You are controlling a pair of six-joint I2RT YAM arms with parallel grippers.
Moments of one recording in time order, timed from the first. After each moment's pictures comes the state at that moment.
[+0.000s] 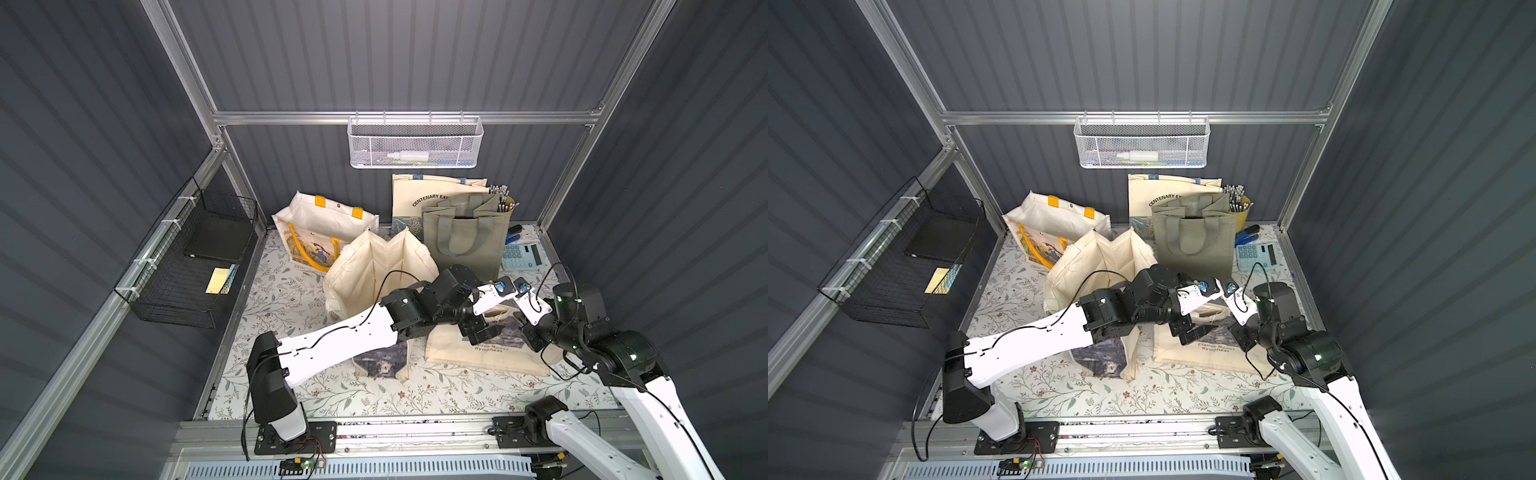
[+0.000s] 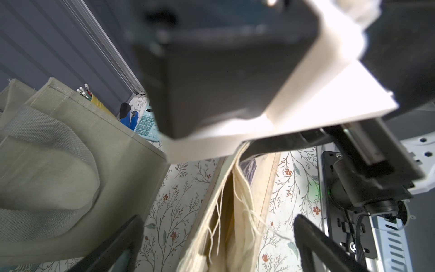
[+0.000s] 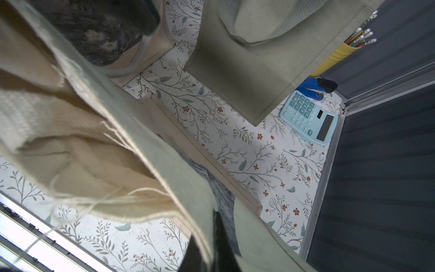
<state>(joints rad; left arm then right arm) -1.15 1.69 1.64 -0.44 0.06 0.24 0.38 0.74 1.10 -1.12 0.01 -0.37</state>
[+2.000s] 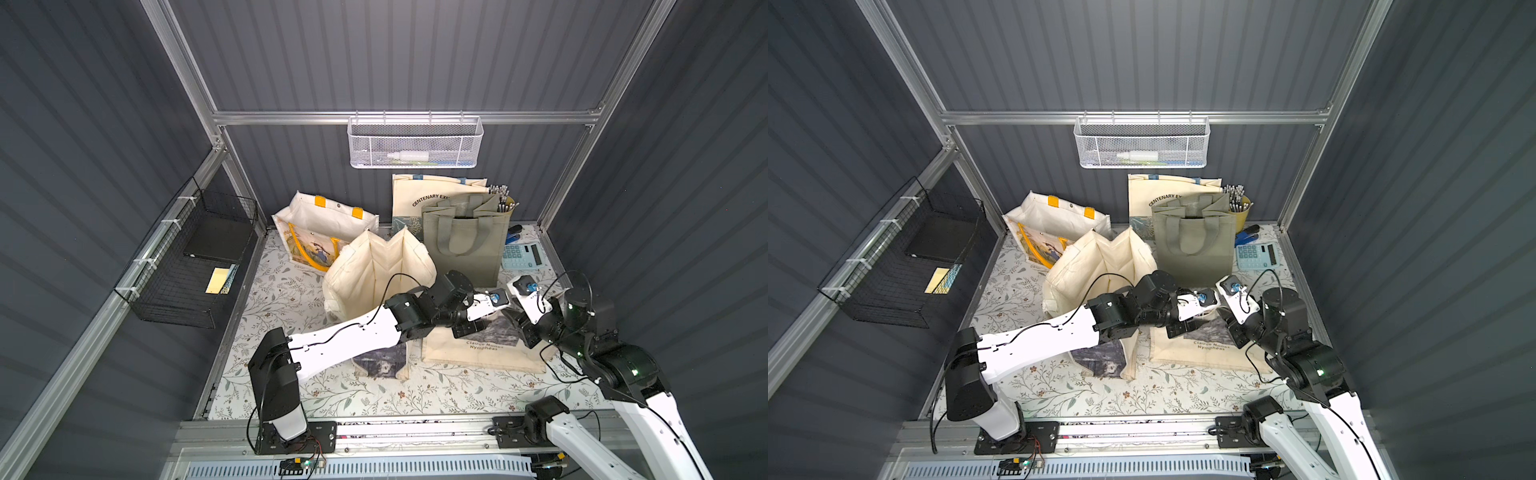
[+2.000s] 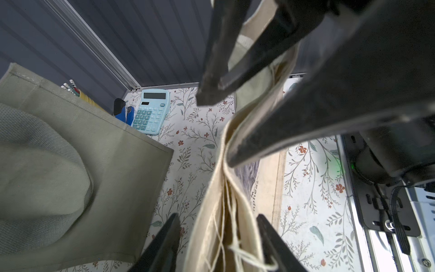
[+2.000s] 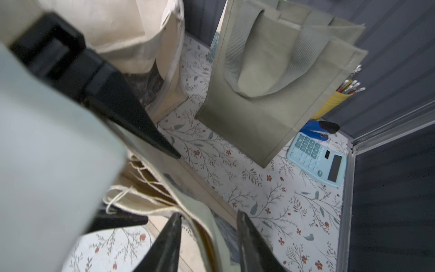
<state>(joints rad) -1.11 1.69 1.50 -0.33 0.08 0.35 0.35 0.66 1.02 -0.89 -0.12 -0.34</state>
